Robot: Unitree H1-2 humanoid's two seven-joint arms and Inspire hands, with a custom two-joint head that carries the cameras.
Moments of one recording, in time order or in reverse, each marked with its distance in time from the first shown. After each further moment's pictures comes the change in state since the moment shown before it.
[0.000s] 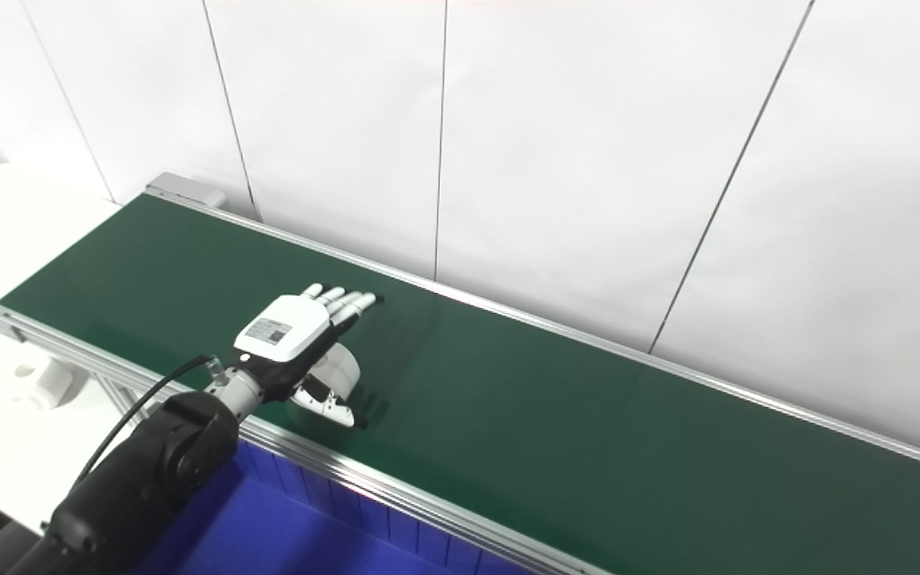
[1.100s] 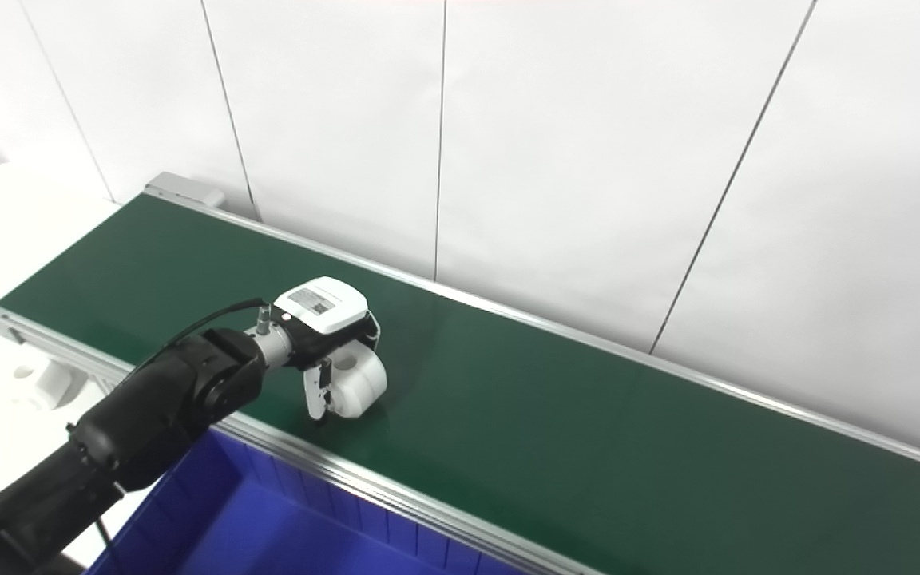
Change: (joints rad) left arm -0.168 0.094 -0.148 -0.029 0.014 0.034 -0.256; right arm 0.035 0.030 0.003 -0.069 -0.021 0.003 0.000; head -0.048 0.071
